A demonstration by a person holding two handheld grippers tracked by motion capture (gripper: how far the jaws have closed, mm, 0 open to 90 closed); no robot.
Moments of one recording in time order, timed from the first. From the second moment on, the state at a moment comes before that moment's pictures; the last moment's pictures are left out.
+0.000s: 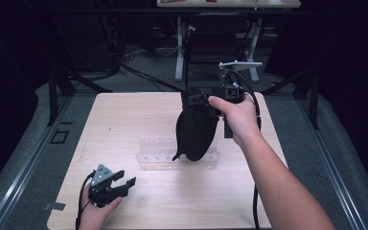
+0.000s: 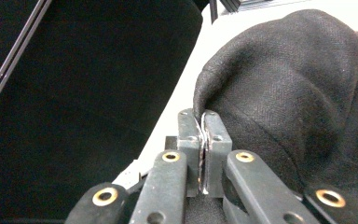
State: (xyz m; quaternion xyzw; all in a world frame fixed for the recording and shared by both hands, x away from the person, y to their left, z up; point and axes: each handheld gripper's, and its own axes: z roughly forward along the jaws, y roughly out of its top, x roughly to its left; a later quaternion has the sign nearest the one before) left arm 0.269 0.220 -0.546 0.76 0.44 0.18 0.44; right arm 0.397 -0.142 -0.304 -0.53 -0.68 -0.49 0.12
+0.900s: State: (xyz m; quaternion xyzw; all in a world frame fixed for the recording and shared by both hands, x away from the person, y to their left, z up) left arm 0.295 0.139 -0.488 0.78 0.36 0.18 0.48; right arm 0.400 -0.133 -0.306 -0.52 -0.69 -0.49 0.12
